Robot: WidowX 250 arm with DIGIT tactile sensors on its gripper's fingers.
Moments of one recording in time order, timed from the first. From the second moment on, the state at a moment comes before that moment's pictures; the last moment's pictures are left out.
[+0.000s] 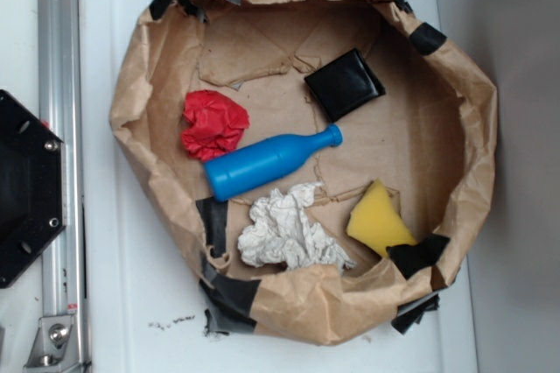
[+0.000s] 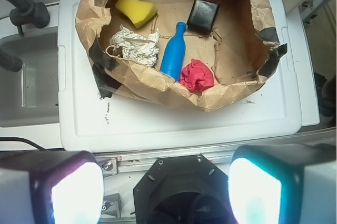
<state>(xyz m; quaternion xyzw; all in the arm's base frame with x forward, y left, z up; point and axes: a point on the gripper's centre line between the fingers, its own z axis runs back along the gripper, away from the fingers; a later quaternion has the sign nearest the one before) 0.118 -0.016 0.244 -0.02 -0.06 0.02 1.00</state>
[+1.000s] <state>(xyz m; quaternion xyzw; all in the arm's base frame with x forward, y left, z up) 0.253 0.028 0.122 0.03 -0.09 0.17 0.98</state>
